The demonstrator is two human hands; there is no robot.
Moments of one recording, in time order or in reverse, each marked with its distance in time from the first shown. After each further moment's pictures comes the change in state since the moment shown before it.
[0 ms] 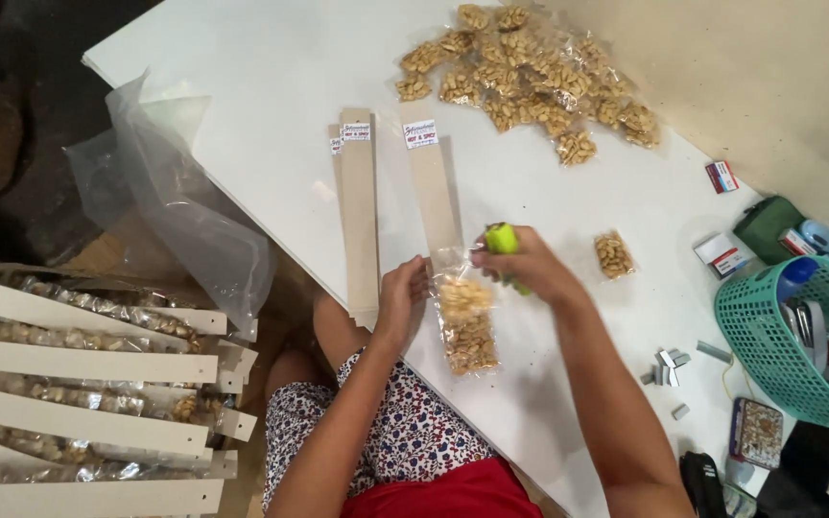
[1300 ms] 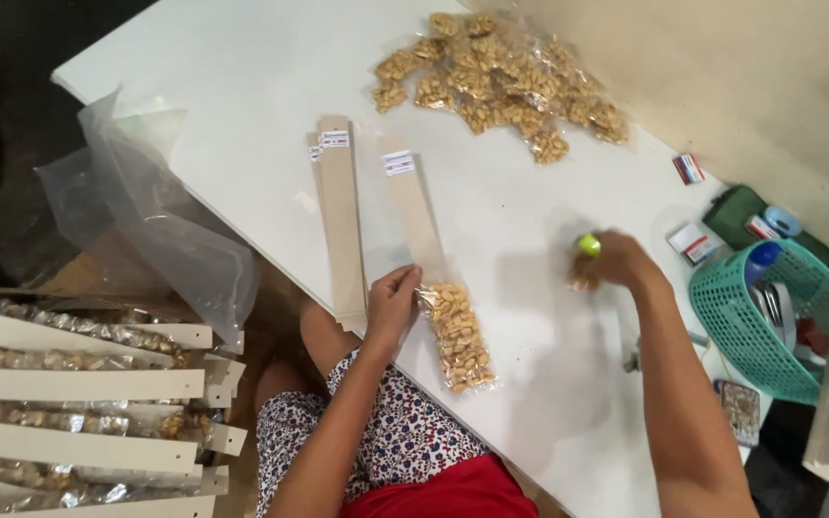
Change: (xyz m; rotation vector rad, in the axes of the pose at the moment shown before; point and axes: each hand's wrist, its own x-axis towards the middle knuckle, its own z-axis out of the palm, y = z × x) left_hand 0.013 -0.028 -0.016 0.430 0.095 0.158; right_hand -0.030 0.059 -0.143 -1.124 0.133 0.566
